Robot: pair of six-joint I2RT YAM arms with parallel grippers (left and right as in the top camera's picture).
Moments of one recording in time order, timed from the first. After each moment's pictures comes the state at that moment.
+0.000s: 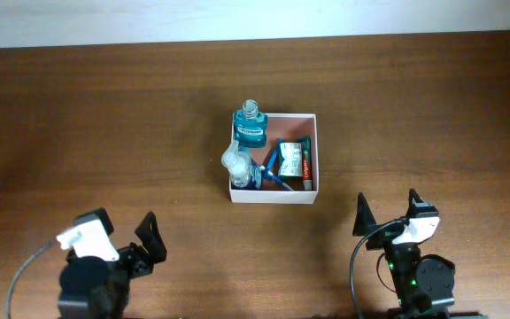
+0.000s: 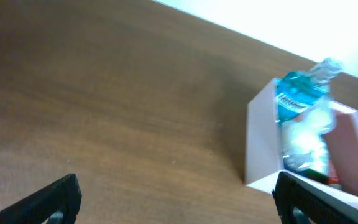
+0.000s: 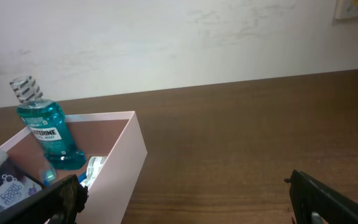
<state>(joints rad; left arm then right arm) -0.10 0.33 0.64 -0.83 -0.11 -0.39 0.09 0.01 0.01 -0.07 0.01 0.15</state>
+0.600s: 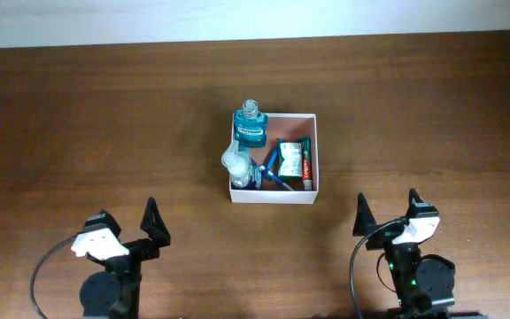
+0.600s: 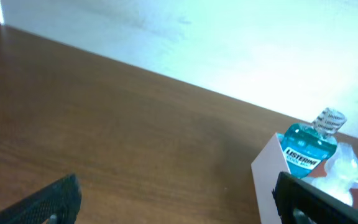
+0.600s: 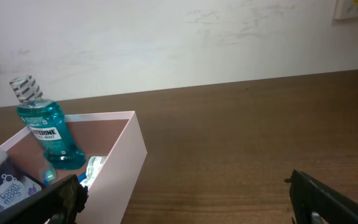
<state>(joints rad) -0.06 0.07 0.19 -0.27 -0.12 -0.31 0.09 0.01 0.01 -0.08 0.01 0.15</state>
